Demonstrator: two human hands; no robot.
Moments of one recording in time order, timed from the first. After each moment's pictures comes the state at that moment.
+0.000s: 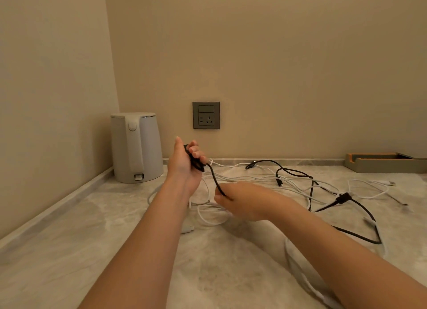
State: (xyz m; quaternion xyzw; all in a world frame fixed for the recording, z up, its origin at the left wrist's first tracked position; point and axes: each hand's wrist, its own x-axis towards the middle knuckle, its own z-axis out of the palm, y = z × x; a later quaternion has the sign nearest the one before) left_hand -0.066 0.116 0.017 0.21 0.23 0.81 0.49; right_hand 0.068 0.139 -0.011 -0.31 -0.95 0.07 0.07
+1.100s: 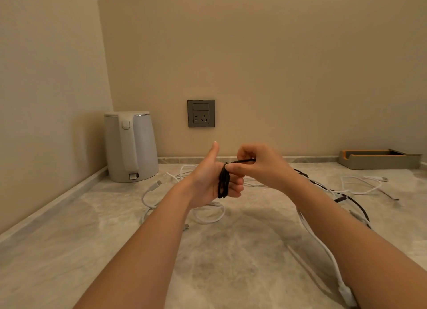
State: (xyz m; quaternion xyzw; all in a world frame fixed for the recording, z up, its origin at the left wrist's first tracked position) left_hand -0.038 0.110 0.001 0.52 0.41 0.48 0.58; right_hand 0.100 0.181 0.010 -0.28 -0.87 0.17 0.38
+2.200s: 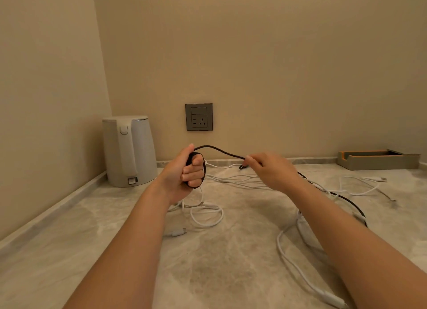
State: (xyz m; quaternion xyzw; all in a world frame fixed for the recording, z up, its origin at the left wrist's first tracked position) left_hand -0.082 0.109 0.005 0.42 0.34 0.61 0.57; right_hand 0.110 0.209 0.001 -0.43 -0.86 0.04 0.28
